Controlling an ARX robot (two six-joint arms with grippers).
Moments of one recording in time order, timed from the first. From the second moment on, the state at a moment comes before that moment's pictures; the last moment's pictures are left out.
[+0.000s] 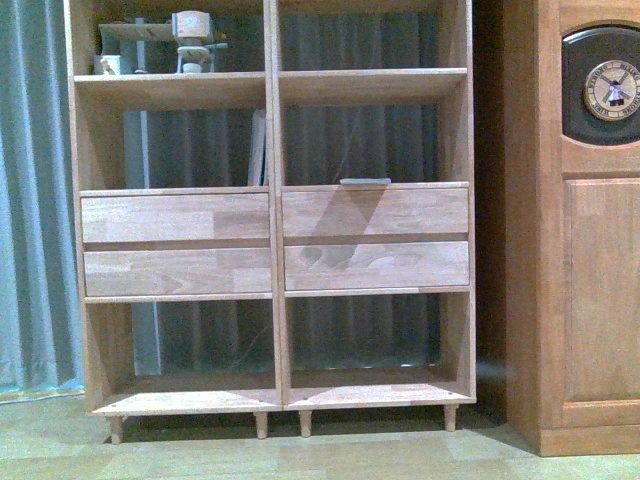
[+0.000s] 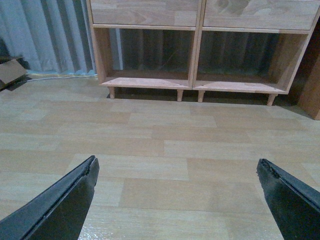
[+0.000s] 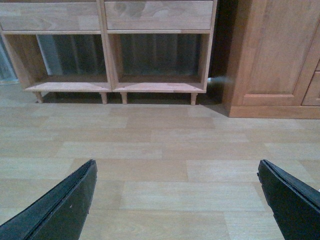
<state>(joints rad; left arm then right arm) 0.00 0.00 0.01 0.00 0.00 0.00 0.00 0.00 0.02 0.00 0.00 0.00</state>
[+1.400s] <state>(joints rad) 0.00 0.00 0.01 0.00 0.00 0.00 0.00 0.00 0.02 0.00 0.00 0.00</state>
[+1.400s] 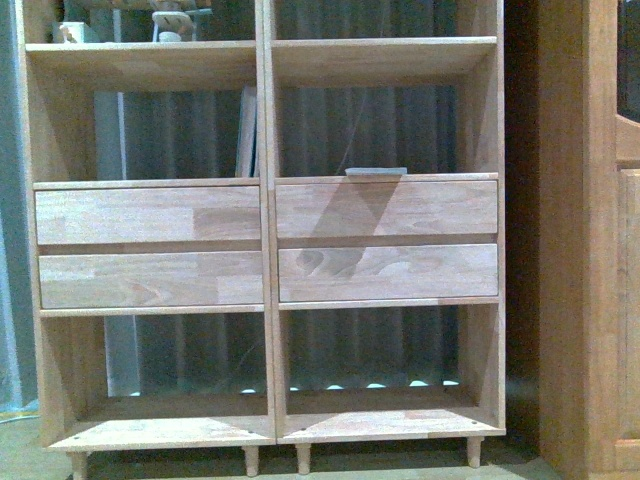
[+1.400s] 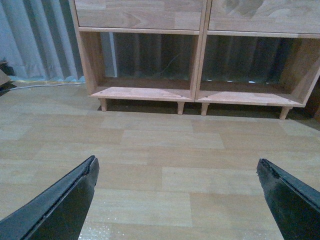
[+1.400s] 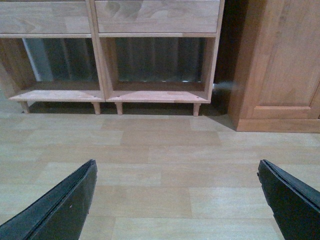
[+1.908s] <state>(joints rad) 0.00 0.00 0.01 0.00 0.00 0.00 0.00 0.00 0.02 0.00 0.00 0.00</state>
